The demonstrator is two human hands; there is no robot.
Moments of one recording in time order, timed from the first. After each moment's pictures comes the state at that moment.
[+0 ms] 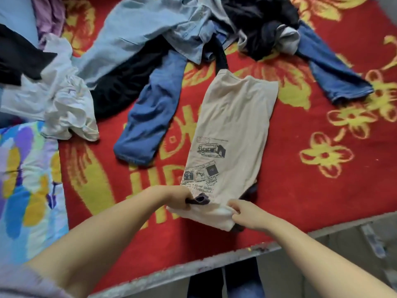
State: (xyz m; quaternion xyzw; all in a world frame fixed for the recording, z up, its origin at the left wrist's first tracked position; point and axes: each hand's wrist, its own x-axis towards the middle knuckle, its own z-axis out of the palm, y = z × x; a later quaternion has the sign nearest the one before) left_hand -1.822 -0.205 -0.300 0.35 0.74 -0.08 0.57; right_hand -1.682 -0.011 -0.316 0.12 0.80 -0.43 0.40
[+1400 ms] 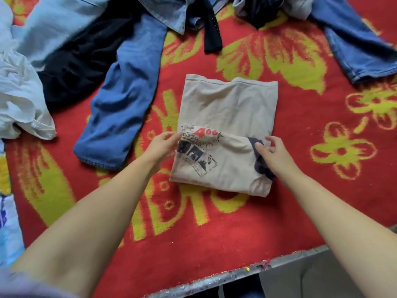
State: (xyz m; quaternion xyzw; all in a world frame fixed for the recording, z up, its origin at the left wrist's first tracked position) left_hand -1.921 -0.162 -0.395 -0.11 0.74 0.52 0.41; right_hand -1.776 0.101 -0.388 0.41 0.73 -0.53 0.11
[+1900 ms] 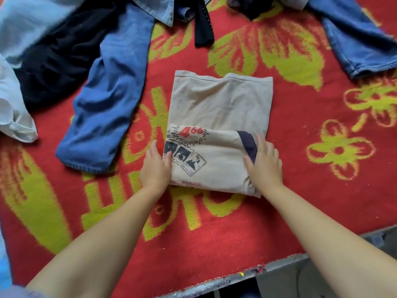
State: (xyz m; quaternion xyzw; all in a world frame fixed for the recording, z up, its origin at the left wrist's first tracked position) left_hand -1.868 -0.160 -0.433 -0.02 0.96 0.22 0.17; right_hand -1.765 0.083 -0.411 0.31 0.91 -0.25 0.10
